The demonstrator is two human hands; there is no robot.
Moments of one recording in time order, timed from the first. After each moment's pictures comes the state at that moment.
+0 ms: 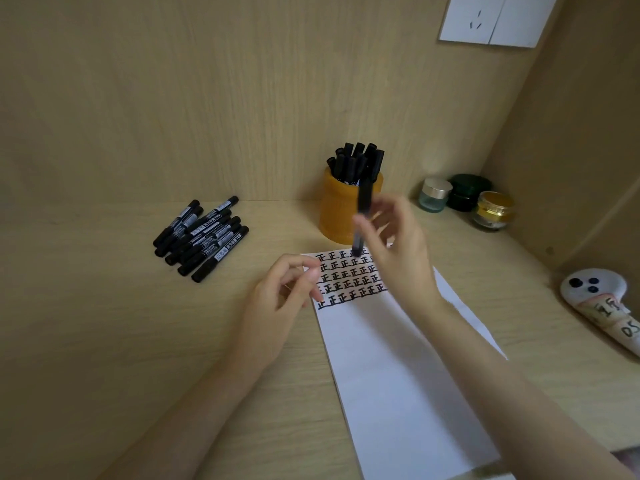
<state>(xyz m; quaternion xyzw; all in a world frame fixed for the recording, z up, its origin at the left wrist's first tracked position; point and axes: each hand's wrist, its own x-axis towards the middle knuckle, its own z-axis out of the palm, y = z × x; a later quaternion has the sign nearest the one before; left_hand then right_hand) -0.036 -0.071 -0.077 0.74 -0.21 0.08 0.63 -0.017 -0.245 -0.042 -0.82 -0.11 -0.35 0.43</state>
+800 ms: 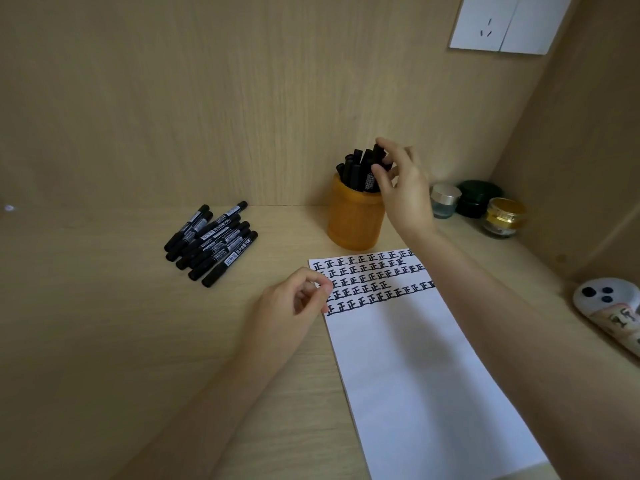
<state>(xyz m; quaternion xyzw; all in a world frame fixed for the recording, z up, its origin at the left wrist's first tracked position) -0.025 -0.070 -0.089 0.82 -0.18 0.06 0.54 0.078 -0.271 -0.011 -0.85 -0.06 -0.38 0.35</state>
